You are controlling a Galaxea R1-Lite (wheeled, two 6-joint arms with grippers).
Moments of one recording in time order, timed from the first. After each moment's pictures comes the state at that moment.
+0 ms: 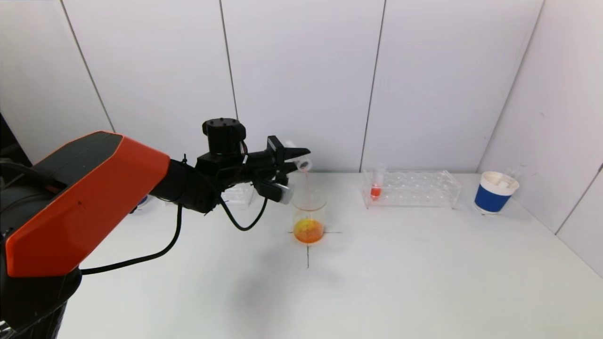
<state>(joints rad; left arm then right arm) -0.37 2.27 -1.44 -0.79 -0.73 1.76 0.00 0.00 0.00 0.00 0.01 -0.06</state>
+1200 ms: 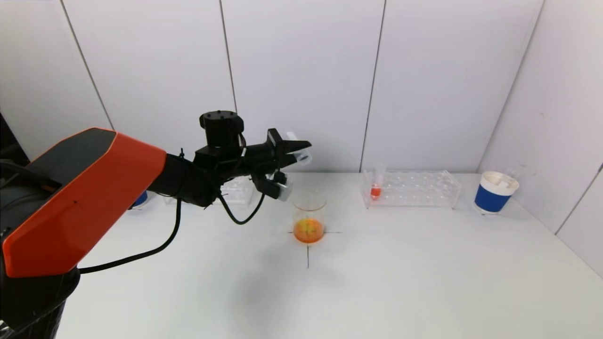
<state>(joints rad) -0.37 2.27 -1.48 -0.78 -0.76 1.85 0.00 0.00 0.00 0.00 0.01 -0.06</state>
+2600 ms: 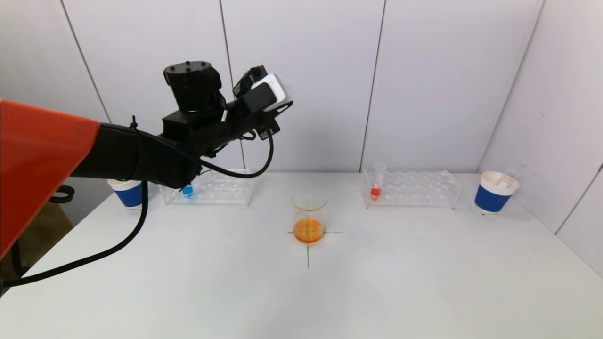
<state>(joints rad) -0.41 2.03 -1.45 -0.80 -0.28 0.87 0.00 0.00 0.00 0.00 0.01 -0.06</state>
